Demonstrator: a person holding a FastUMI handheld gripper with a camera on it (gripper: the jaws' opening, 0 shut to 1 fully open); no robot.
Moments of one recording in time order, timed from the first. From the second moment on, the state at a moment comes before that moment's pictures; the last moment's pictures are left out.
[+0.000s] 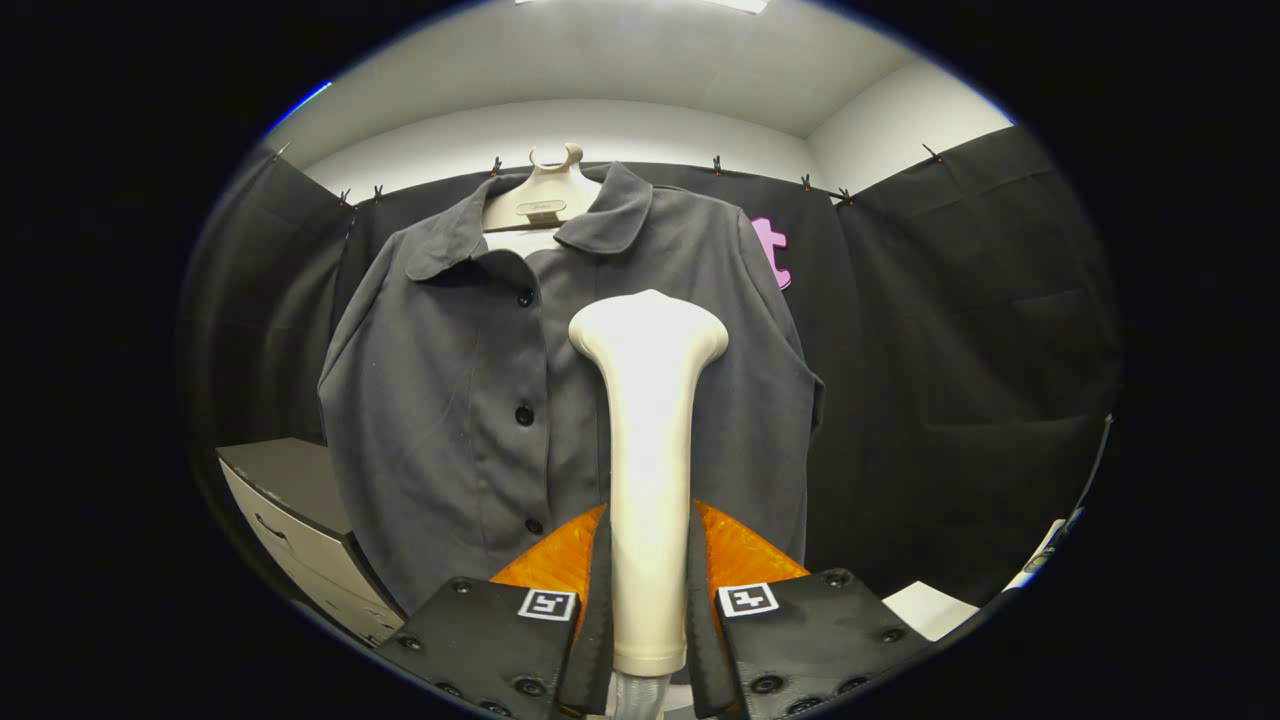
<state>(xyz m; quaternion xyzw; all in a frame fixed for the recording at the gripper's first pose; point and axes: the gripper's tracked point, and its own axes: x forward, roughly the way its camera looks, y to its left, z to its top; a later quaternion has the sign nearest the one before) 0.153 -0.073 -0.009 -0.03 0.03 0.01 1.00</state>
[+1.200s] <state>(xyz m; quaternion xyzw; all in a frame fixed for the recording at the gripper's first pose) 0.115 -0.087 -0.111 -0.02 0.12 -0.02 0.99</state>
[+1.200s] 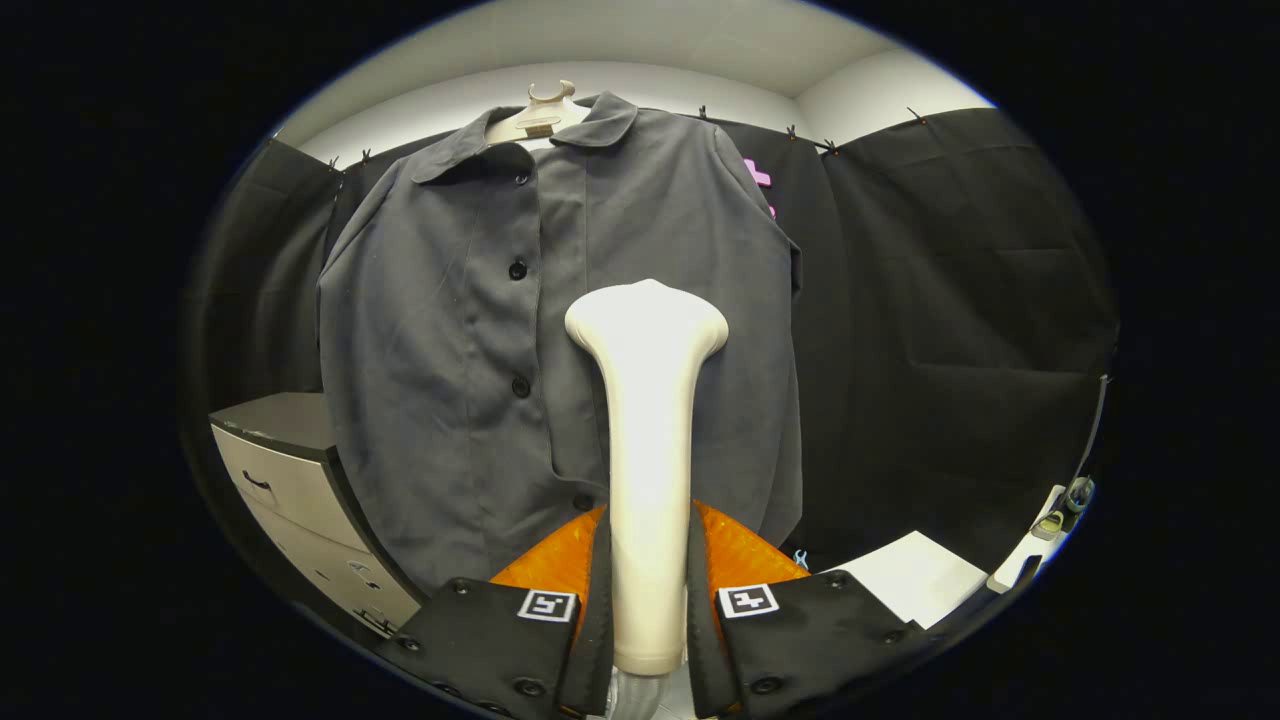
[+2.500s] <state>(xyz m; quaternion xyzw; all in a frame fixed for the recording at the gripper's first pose) 0.056 -0.103 -0.176 -0.01 0.16 -0.04 0.99</state>
